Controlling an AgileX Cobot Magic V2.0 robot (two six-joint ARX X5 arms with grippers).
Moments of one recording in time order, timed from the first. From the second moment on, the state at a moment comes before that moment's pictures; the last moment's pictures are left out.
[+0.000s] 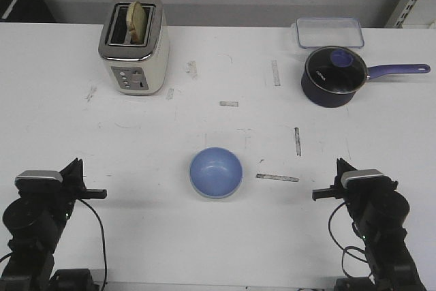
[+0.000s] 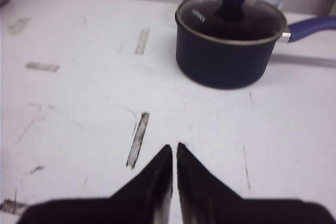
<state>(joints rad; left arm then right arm) 0.05 0.43 0.61 -0.35 0.04 0.01 0.07 0.57 0.52 -0.29 -0.05 -0.03</state>
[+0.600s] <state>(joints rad) 0.02 0.33 0.59 -0.34 0.02 0.01 0.07 0.57 0.52 -0.19 -0.05 -0.03</state>
